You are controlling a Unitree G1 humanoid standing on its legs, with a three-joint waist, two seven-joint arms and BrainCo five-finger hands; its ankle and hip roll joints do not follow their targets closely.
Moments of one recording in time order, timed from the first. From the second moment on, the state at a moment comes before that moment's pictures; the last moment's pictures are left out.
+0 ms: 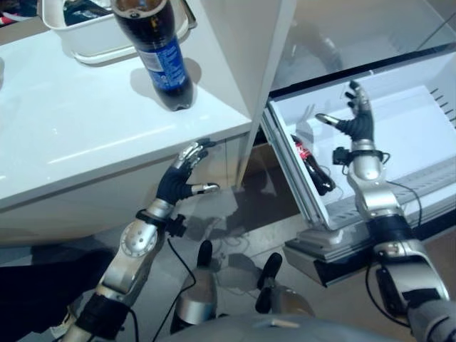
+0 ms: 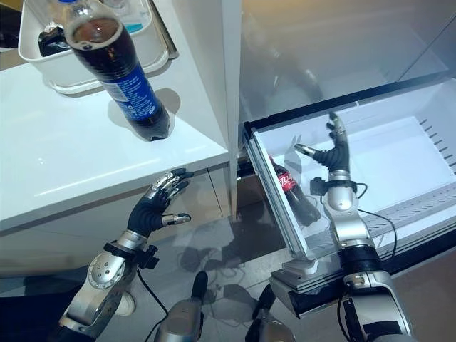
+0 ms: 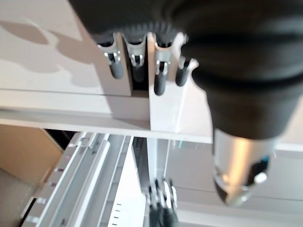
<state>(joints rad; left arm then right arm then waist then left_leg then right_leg) 0.04 0.48 -0.25 -0.20 -0.36 -0.27 -0.11 -0.35 -0.45 -0.10 0.24 0.10 -0.21 -0.27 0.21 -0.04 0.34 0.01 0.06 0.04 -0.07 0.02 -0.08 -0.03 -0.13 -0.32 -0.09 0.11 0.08</state>
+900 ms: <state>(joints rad) 0.17 0.45 -0.09 -0.13 -0.32 -0.27 -0.21 0.21 -0.43 -0.54 0.74 0.29 -0.27 -0.33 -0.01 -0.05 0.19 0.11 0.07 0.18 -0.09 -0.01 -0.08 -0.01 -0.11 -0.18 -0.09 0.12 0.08</state>
